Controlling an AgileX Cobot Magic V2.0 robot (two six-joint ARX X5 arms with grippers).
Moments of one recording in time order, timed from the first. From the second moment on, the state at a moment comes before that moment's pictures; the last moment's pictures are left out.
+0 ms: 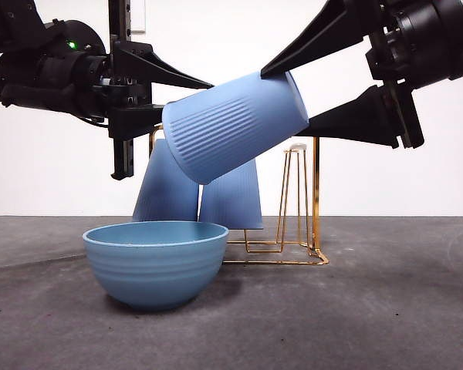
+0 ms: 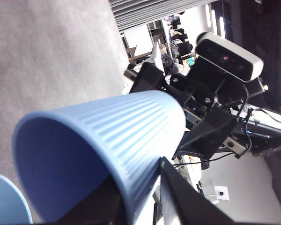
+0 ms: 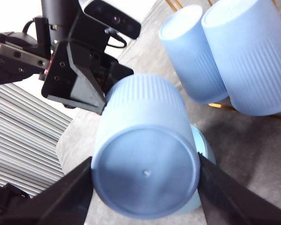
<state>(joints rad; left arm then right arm) -0.33 1.71 1.07 -0.16 1.36 -0.41 0.50 1.13 0.50 0.36 -0.61 0.63</state>
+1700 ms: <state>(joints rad) -0.81 1.73 1.53 -0.86 0.28 -0.18 0.33 0.68 0.69 -0.59 -0.34 0.52</state>
